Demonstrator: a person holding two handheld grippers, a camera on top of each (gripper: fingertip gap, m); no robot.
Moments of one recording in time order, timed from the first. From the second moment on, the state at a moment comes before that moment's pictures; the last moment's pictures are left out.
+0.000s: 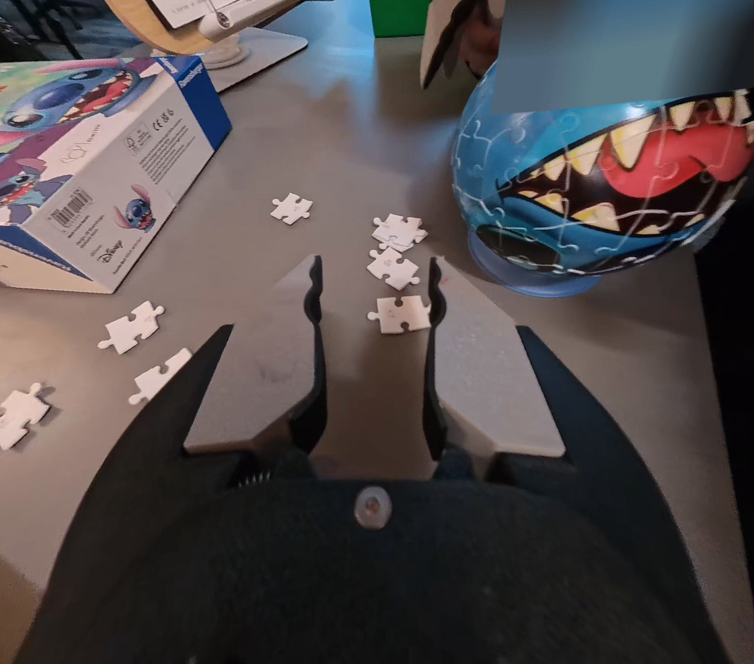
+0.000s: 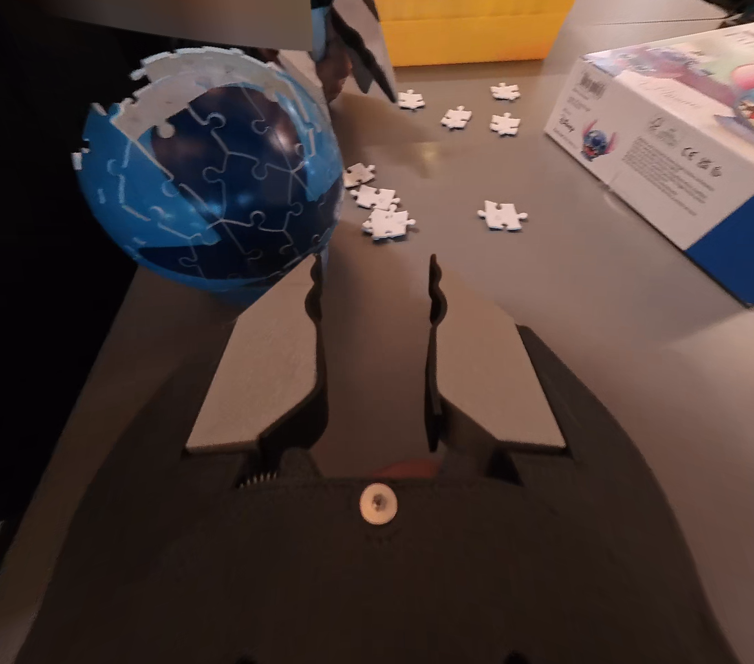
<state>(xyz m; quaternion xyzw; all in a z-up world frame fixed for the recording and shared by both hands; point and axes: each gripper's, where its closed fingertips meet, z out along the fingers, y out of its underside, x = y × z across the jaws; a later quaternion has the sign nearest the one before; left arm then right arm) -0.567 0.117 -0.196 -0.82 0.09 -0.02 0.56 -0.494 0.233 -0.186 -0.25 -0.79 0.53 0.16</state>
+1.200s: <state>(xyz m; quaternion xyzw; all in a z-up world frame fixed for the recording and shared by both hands) -0.586 0.120 -0.193 -0.81 0.09 0.03 0.57 -0.550 0.228 -0.218 -0.32 -0.80 0.47 0.18</state>
